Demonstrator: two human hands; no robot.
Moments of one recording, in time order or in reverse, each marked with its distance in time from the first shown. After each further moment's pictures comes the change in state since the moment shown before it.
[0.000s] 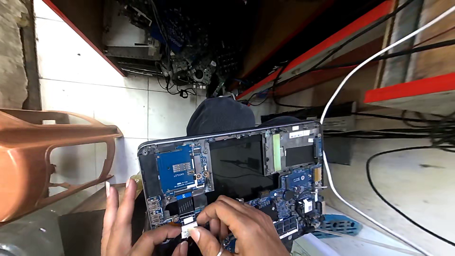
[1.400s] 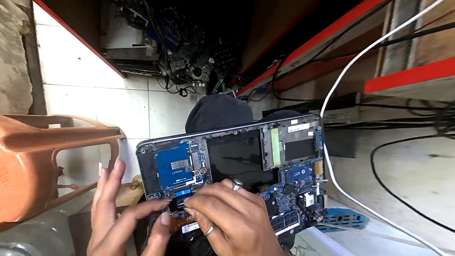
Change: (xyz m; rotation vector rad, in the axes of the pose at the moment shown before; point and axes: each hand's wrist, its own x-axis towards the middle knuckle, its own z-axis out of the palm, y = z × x) left_hand 0.020 -0.013 -0.006 -0.015 0.117 0.036; right_hand 0.020 0.019 0.023 -0.079 0.366 -0.424
